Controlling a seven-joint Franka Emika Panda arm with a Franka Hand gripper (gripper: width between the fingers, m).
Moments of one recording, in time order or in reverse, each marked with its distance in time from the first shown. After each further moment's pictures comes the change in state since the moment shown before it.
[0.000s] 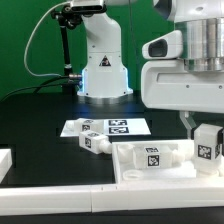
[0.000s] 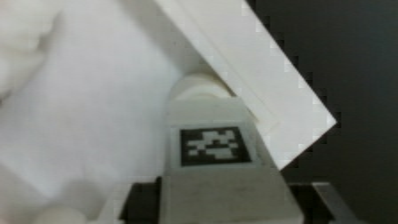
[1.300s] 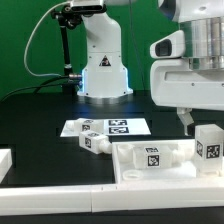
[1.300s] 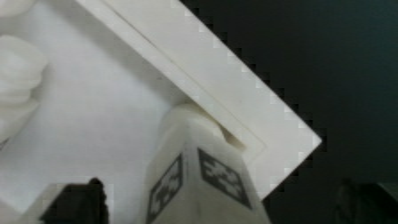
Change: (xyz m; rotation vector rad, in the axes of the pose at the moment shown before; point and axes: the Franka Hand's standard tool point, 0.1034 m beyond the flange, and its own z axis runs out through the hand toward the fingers) arm -0.010 -0.005 0.000 0.012 -0.022 -0.057
